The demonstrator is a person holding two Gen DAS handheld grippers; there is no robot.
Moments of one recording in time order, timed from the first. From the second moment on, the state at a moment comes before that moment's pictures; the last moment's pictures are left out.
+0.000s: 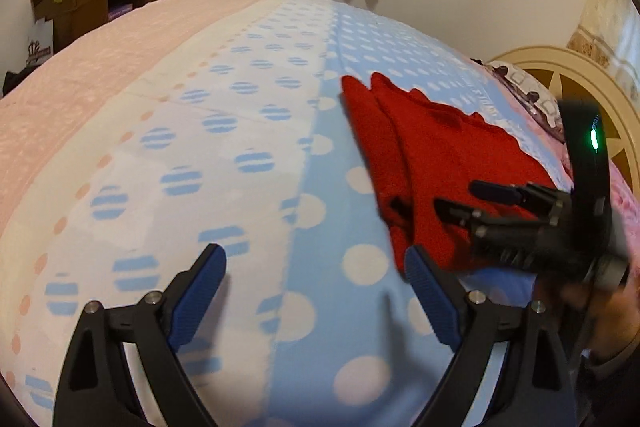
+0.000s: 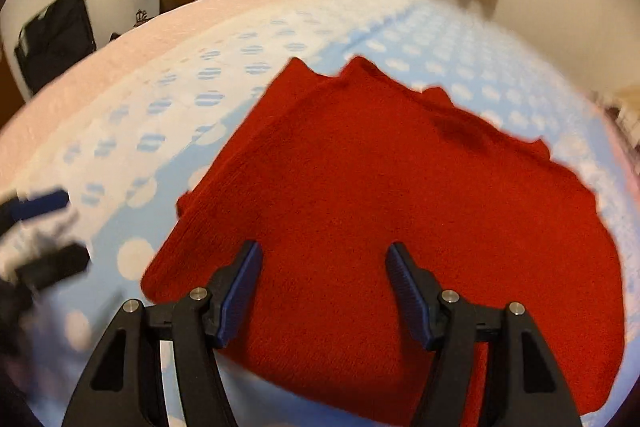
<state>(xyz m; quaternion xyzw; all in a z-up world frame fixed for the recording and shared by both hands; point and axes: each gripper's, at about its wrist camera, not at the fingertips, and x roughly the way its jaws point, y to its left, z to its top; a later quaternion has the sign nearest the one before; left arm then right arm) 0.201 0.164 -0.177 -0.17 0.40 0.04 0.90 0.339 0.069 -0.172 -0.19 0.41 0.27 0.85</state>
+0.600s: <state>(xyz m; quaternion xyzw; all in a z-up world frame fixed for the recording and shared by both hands) 0.209 0.190 -0.160 -0.15 0.40 0.05 0.90 0.306 0.056 -0.158 -0.20 0.40 0.29 0.85</state>
